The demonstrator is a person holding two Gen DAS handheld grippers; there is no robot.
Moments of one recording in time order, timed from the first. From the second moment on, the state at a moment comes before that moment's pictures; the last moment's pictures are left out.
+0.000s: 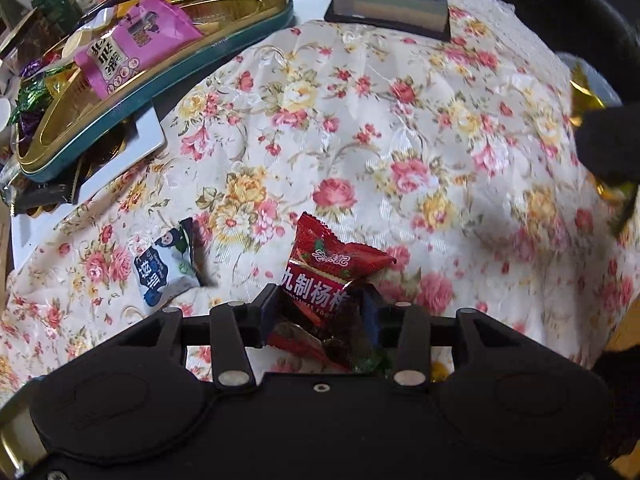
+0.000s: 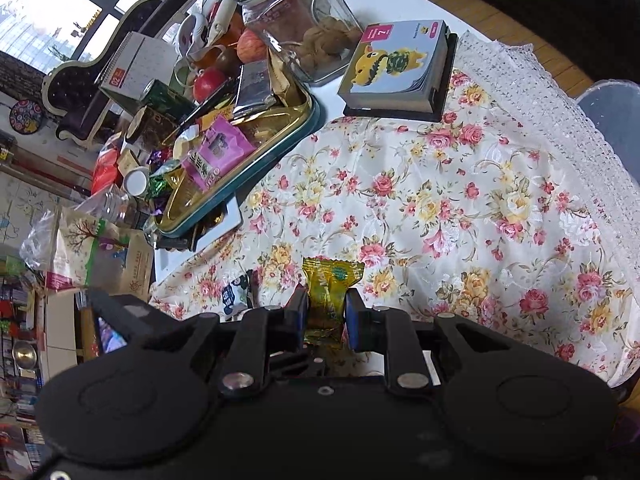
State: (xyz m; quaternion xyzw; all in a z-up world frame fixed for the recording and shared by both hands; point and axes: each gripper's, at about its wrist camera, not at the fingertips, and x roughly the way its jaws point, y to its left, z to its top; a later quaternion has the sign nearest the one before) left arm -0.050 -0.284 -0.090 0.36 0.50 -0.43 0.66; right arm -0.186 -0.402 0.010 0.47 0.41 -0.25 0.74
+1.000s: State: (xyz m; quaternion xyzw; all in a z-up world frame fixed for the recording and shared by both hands) left arm 0.020 -0.217 -0.013 0.19 0.58 -0.27 0.75; right arm -0.172 -0.406 0.025 0.49 0.37 -0.28 0.74
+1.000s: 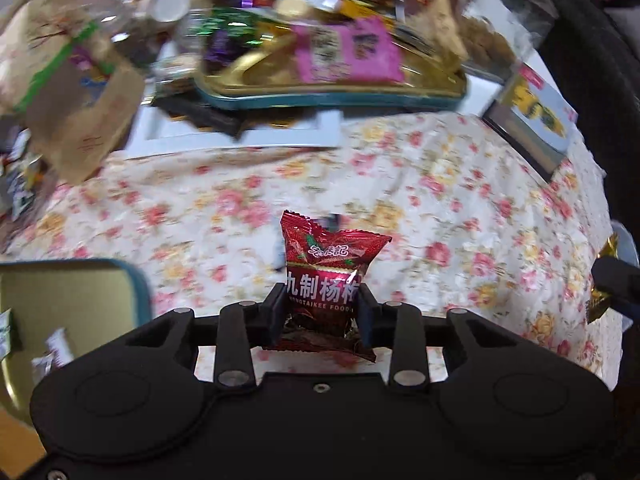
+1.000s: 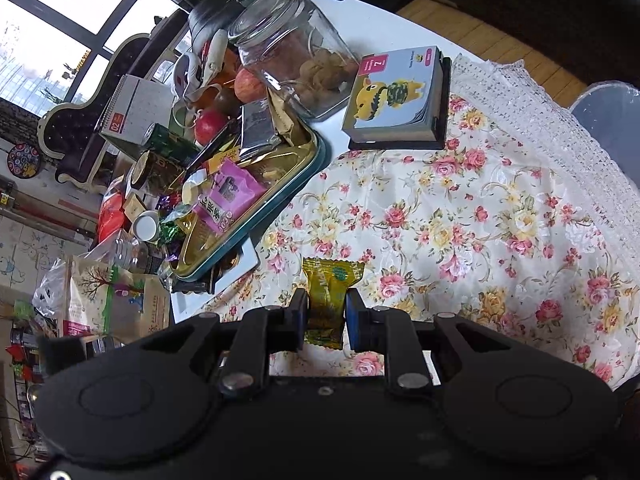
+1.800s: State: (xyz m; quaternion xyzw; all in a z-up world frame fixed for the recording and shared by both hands) left arm 0.109 0.001 0.042 0.09 0.58 -0.08 0.80; right arm -0.044 -0.234 0.009 0.37 0.45 -0.11 0.81
